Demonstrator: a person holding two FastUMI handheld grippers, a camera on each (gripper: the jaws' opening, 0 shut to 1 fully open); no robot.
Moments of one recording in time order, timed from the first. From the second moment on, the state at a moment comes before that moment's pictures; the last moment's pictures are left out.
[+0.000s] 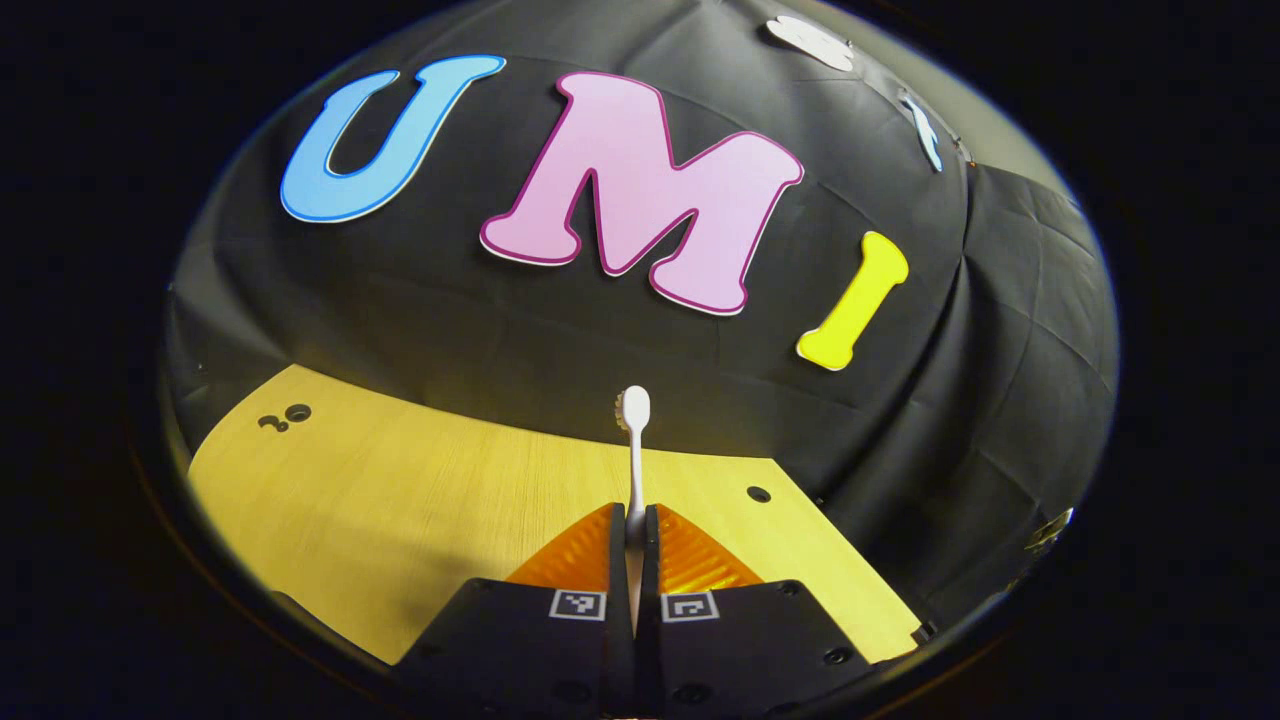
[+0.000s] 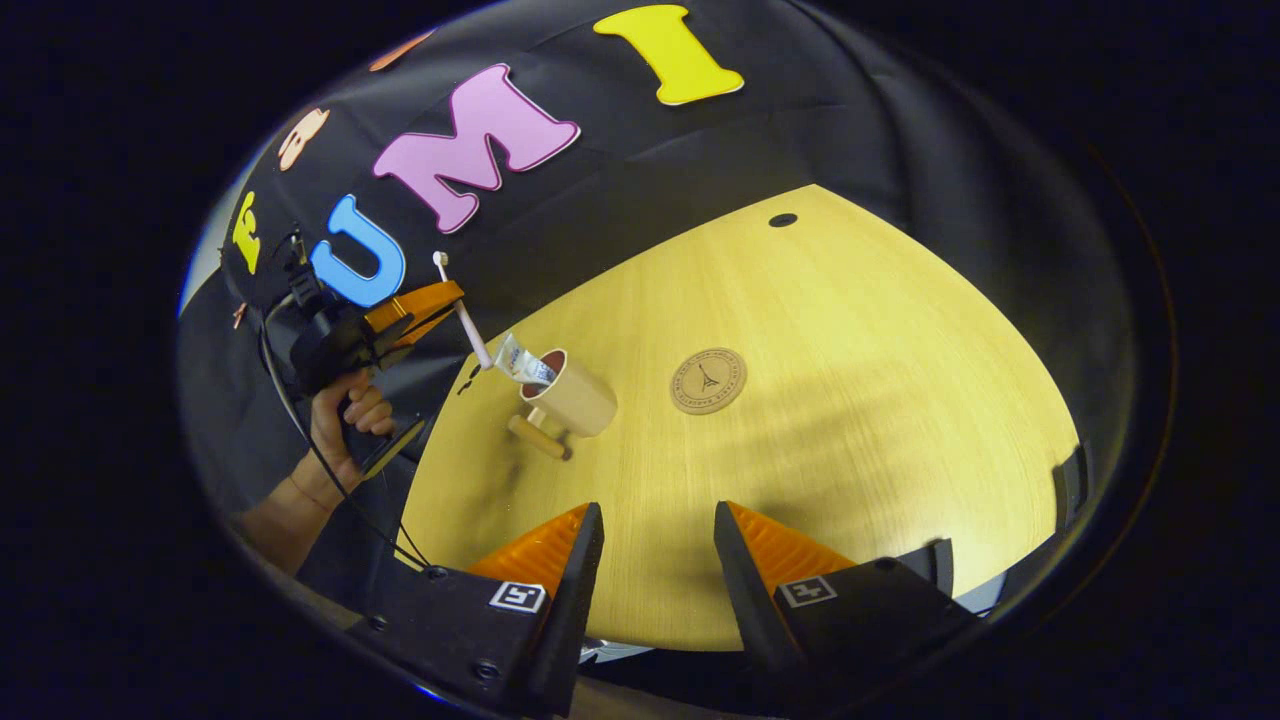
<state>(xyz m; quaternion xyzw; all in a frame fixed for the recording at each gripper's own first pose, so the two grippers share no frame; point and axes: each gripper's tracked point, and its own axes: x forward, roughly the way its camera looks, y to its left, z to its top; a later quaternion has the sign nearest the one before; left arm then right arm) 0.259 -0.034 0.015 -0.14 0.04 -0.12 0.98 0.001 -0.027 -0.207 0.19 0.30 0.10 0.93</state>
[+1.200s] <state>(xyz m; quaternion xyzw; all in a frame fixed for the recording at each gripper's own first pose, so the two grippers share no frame) 0.257 -0.053 -0.079 -0.12 0.14 -0.18 0.97 -0.019 -0.045 -0.198 0.18 0.28 0.06 0.94</state>
